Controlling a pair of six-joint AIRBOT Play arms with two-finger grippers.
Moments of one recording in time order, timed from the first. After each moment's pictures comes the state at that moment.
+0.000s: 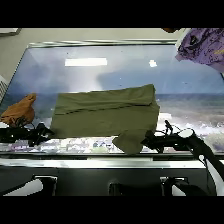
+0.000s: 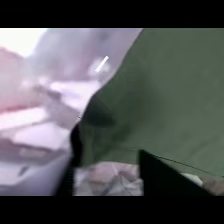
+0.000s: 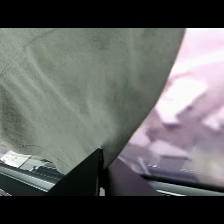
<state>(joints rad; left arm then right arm) 0.53 -1.30 0.67 0.99 -1.15 -1.46 -0.07 -1.15 0.42 -0.69 0.99 1.48</state>
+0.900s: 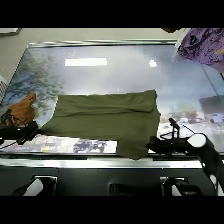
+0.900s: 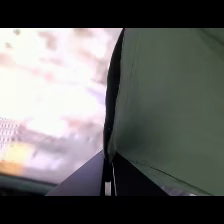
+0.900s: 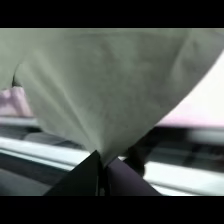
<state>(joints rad) 0.52 -0.98 0.67 1.08 -1.19 -1.49 -0.07 -0.76 0.43 -0.90 1.20 1.55</state>
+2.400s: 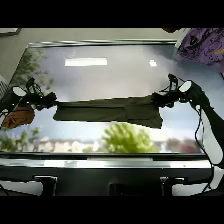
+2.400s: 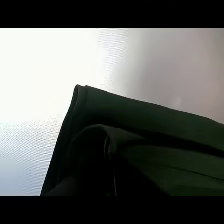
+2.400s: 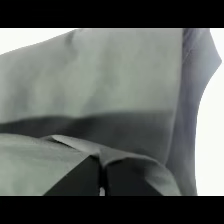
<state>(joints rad) 0.18 -1.63 1.25 1.11 -0.91 -1.54 -0.07 -1.65 1.32 -1.10 1.01 1.45</state>
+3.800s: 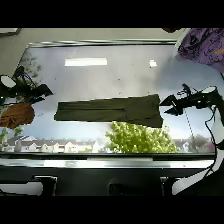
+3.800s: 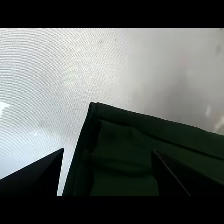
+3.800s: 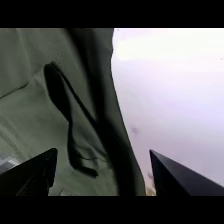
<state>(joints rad) 0.19 -1.56 1.41 1.27 -1.05 -1.64 -0.38 -1.88 1.48 -0.83 1.41 1.29</state>
